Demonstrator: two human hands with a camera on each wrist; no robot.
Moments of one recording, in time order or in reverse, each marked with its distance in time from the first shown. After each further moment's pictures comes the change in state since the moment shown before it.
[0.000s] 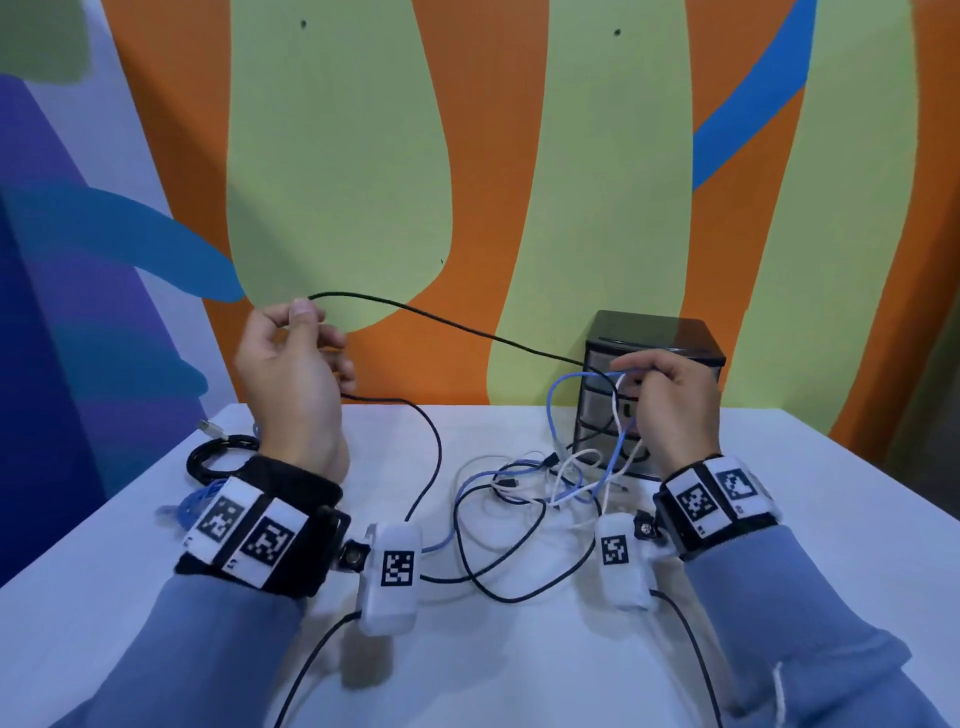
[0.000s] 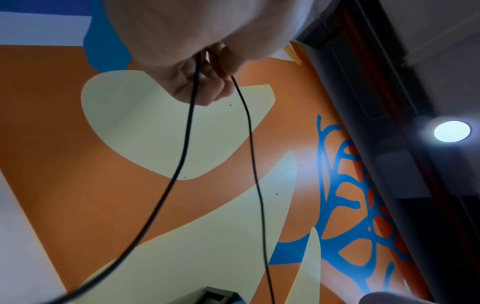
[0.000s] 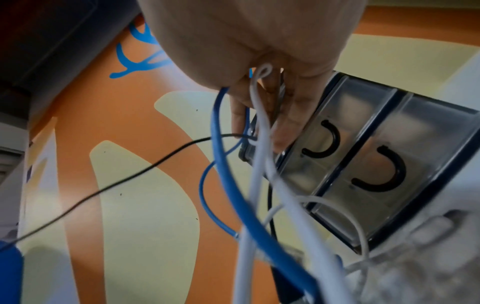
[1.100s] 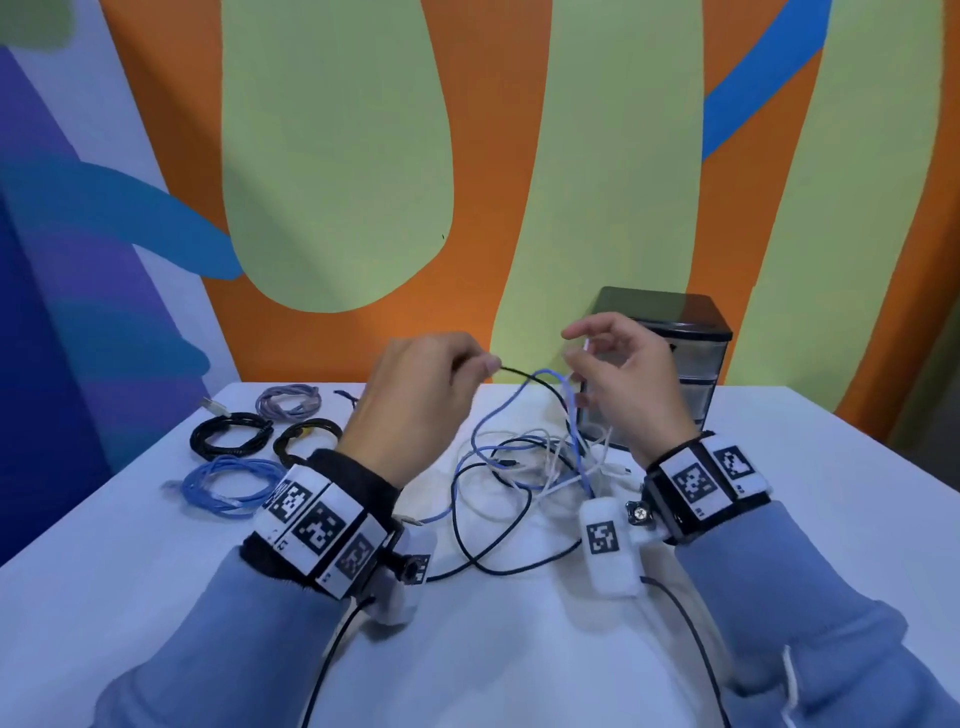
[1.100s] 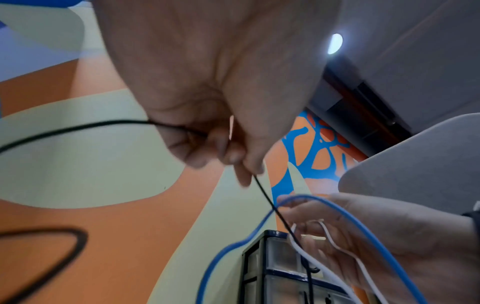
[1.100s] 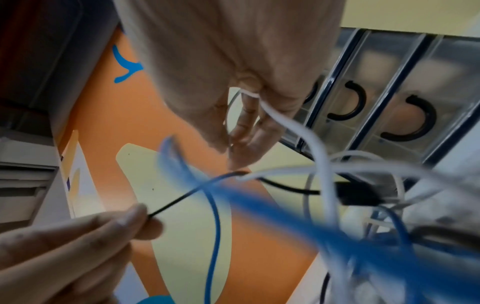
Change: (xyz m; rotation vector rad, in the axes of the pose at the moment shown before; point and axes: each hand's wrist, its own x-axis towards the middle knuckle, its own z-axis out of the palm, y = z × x) left_hand -0.040 -0.015 0.024 0.887 -0.714 0.413; right_hand -0.027 -0.028 0.018 0.177 -0.322 -0.087
